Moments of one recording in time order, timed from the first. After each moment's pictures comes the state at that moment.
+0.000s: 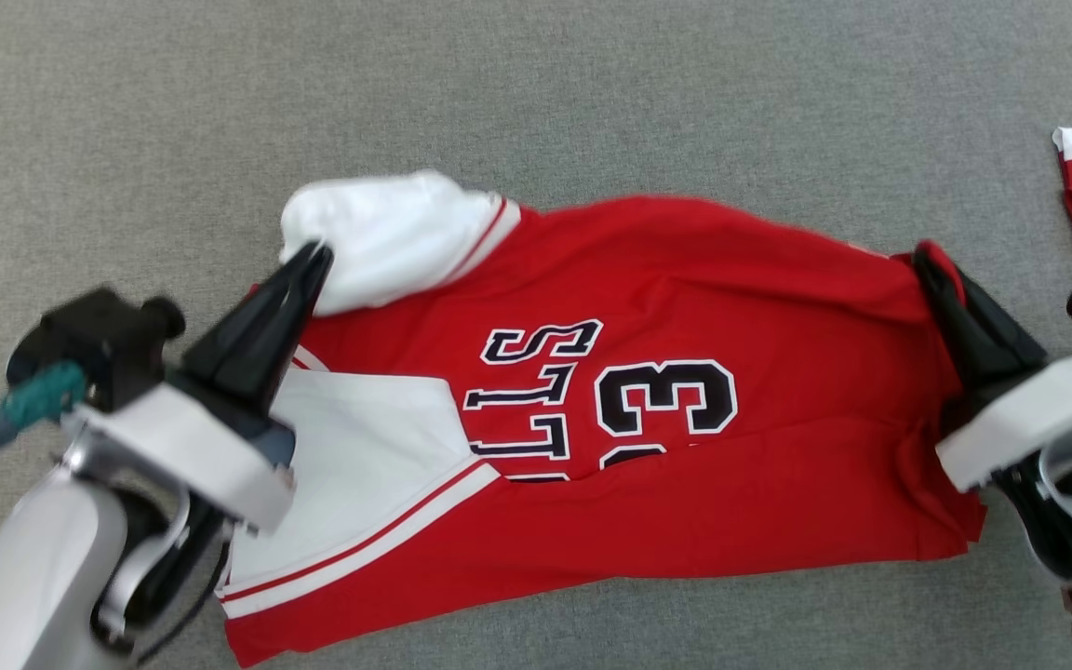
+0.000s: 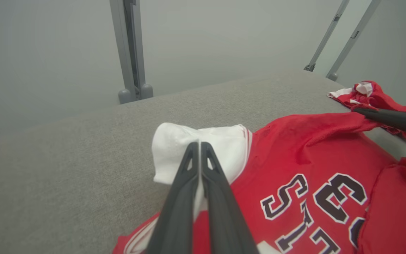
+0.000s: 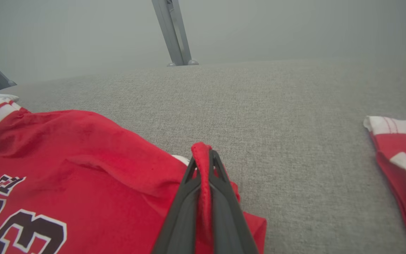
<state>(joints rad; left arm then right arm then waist) -0.43 0.54 -0.49 -0.10 -0.68 -0.03 0.04 -0.41 -0.39 0.28 0.21 0.59 0.13 -0.02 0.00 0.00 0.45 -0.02</state>
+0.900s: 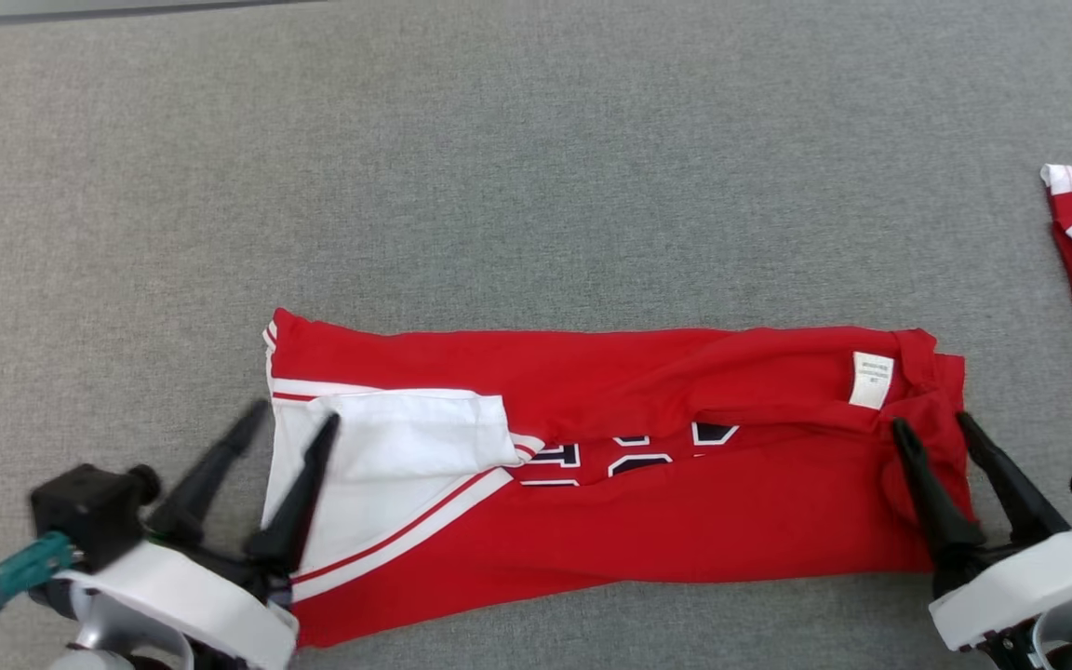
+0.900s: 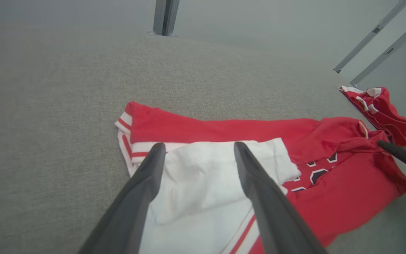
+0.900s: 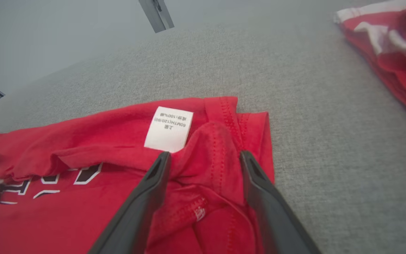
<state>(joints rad) -0.06 0.56 -0.45 -0.25 -0.81 0.14 0.01 -0.02 -0.21 0.07 0.01 0.52 0.13 0.05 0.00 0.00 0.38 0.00</state>
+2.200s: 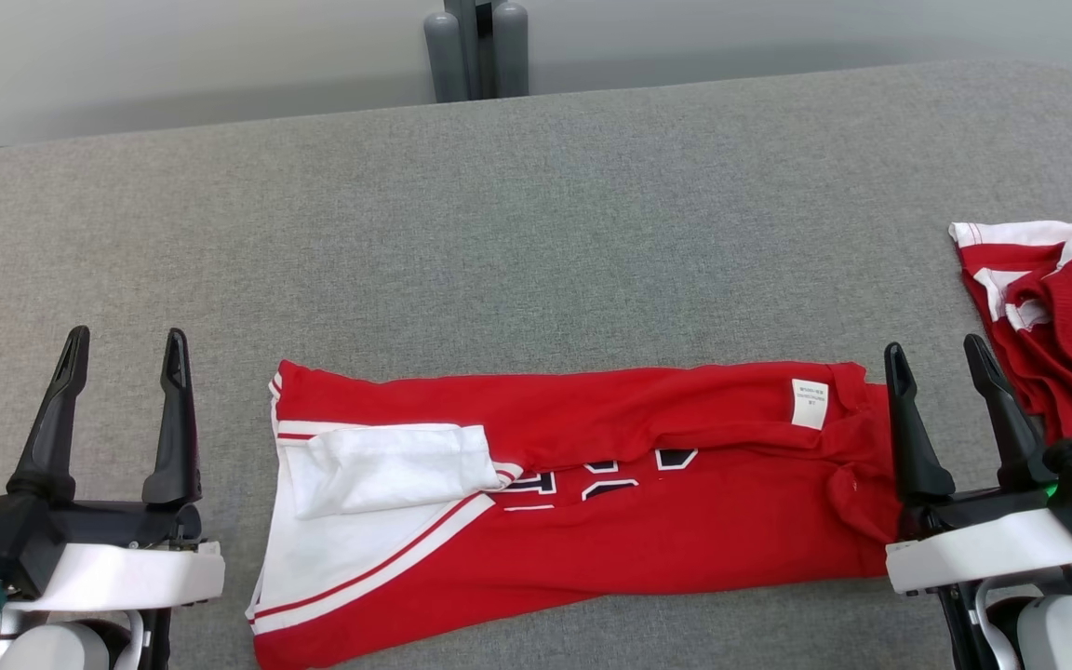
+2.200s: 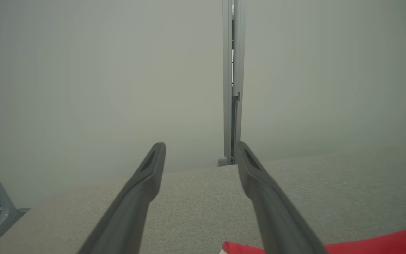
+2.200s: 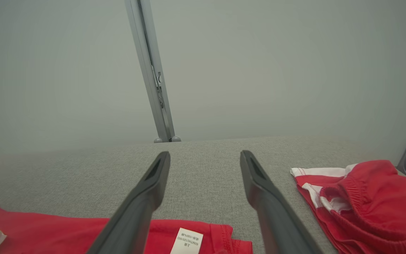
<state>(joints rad) -0.06 0.33 -0.11 -0.09 -0.33 0.13 -0.26 -0.11 -0.05 0.01 0.05 0.19 0.13 -0.20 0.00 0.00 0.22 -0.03</state>
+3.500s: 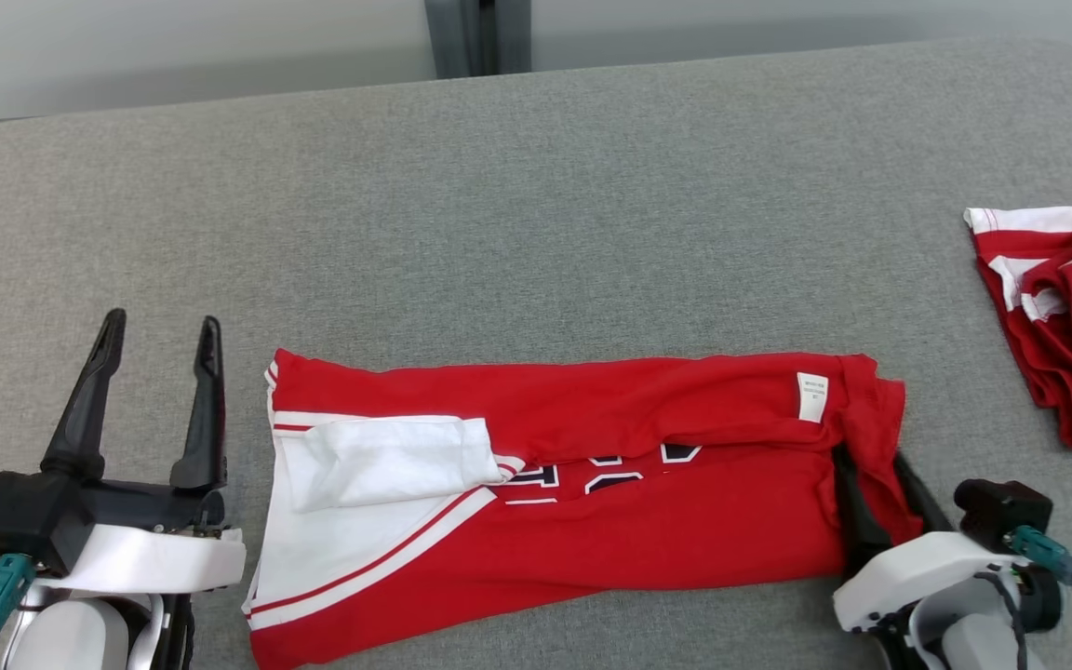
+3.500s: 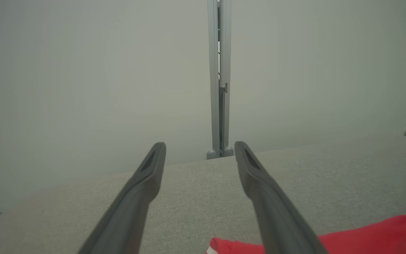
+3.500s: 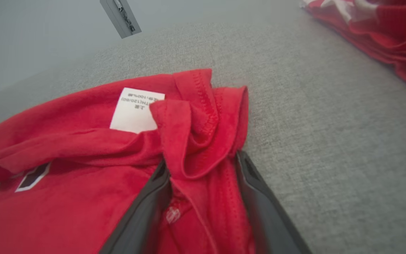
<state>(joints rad) -0.11 0.23 -0.04 -0.02 -0.23 -0.01 -0.26 -0.26 -0.06 0.13 0.65 0.39 0.13 -0.27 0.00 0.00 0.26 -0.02</state>
